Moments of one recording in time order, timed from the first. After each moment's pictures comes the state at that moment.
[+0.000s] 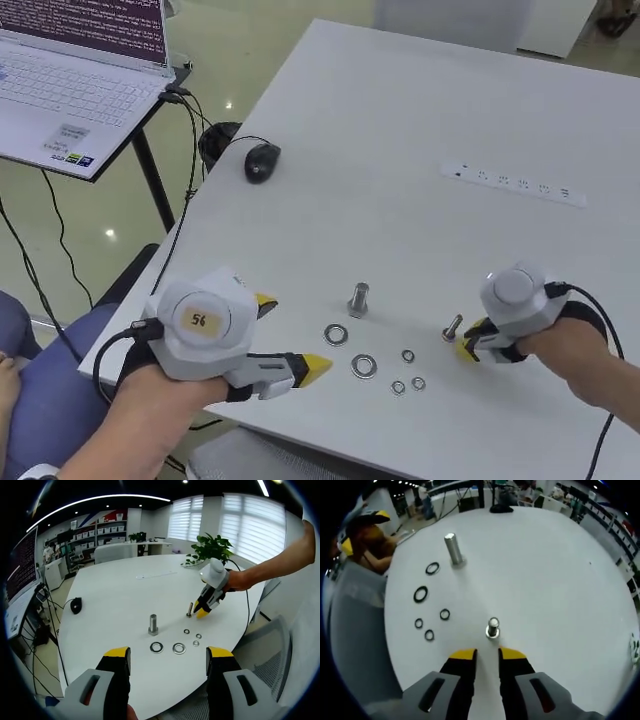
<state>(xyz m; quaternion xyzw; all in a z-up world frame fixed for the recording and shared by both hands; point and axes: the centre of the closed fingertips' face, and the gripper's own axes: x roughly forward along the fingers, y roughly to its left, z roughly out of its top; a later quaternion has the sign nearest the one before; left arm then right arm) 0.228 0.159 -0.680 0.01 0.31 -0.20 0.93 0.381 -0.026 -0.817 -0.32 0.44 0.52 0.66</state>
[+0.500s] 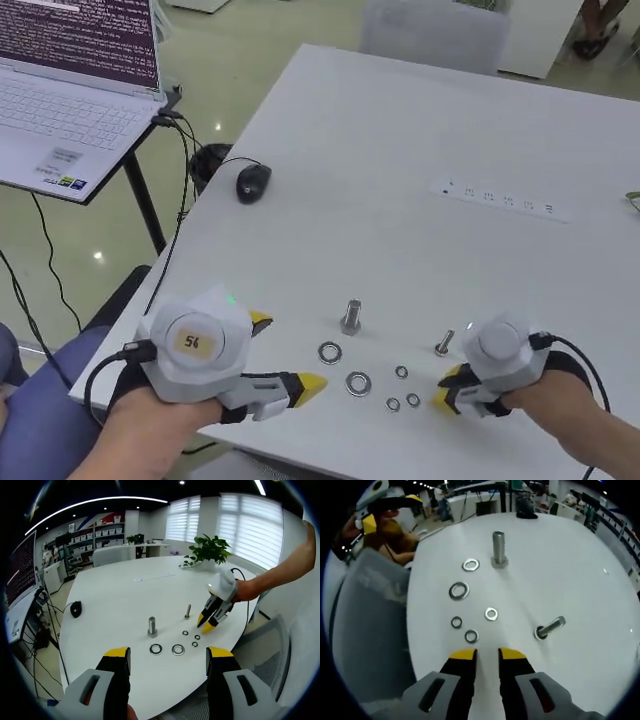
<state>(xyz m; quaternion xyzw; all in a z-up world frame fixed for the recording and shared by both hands) 0.226 0.157 -0.672 0.02 0.30 -0.21 0.93 0.314 0.000 -0.818 -0.32 0.41 0.59 0.62</state>
